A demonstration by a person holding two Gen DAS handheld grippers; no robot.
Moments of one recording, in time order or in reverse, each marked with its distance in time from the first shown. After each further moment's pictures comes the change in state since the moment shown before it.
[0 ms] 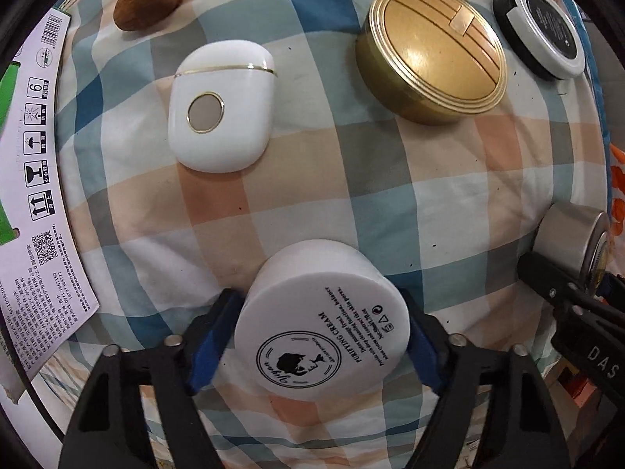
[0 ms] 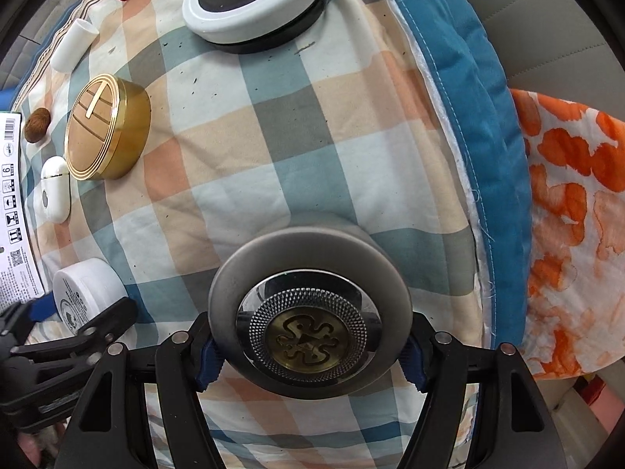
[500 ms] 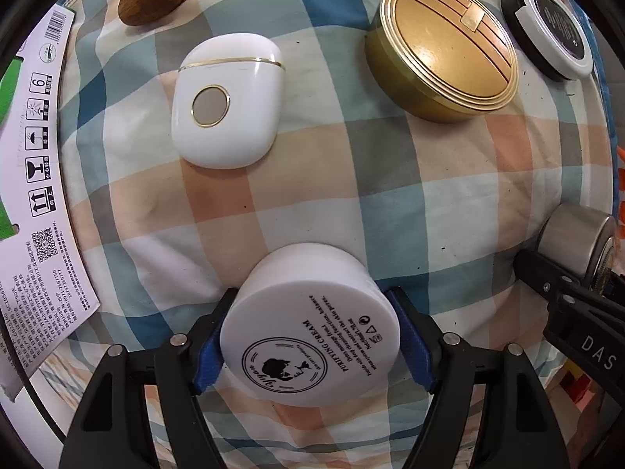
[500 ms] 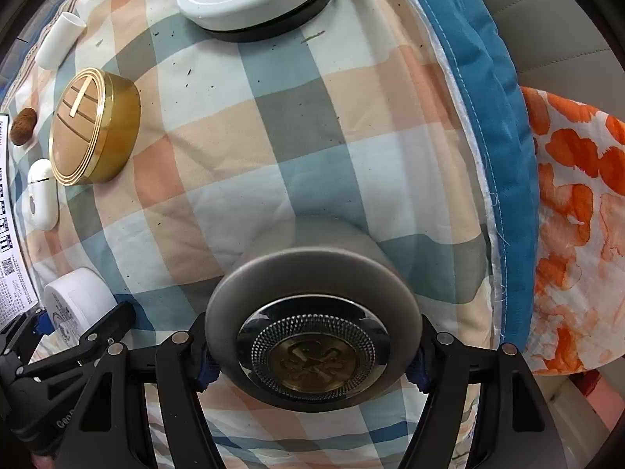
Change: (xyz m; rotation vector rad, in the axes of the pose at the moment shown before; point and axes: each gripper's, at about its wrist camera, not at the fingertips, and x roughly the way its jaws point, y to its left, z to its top) left arm 0.009 0.006 0.006 -0.016 -0.008 0.015; right arm 0.005 0.028 0.012 0.005 0.042 -0.045
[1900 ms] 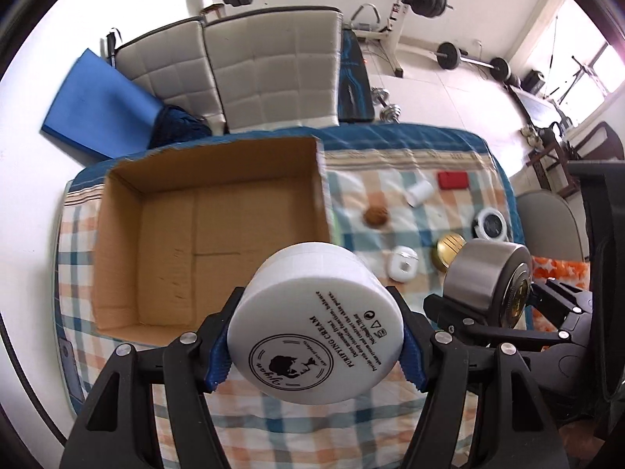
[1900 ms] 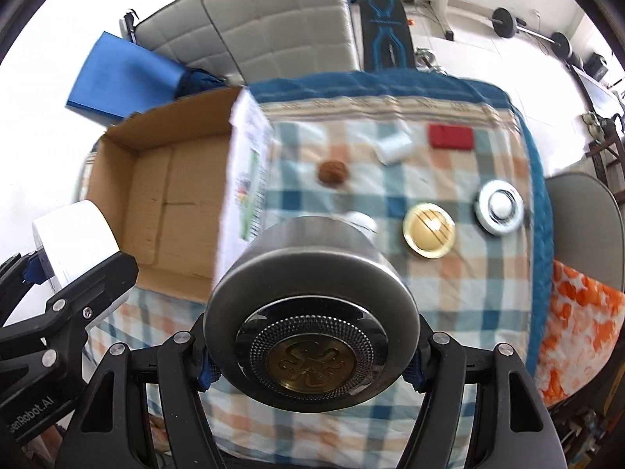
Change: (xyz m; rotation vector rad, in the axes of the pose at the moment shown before) left arm -0.260 0.188 -0.106 -0.134 -0.541 -0.046; right arm -0.219 0.226 -0.074 -0.378 -0.361 0.214
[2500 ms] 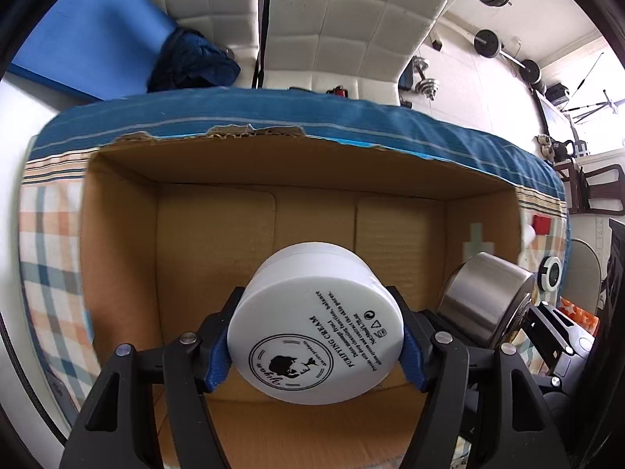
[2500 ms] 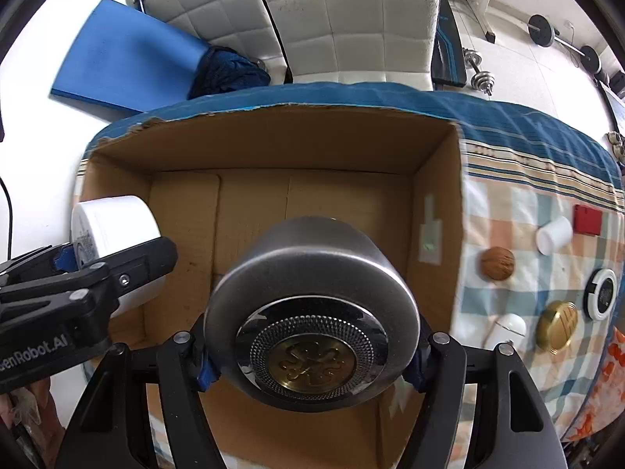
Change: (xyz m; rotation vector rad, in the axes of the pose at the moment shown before) left arm 0.142 0.188 0.083 -0.127 0.254 -0.123; right arm 0.157 0.142 0.121 -0.010 0.102 -0.026
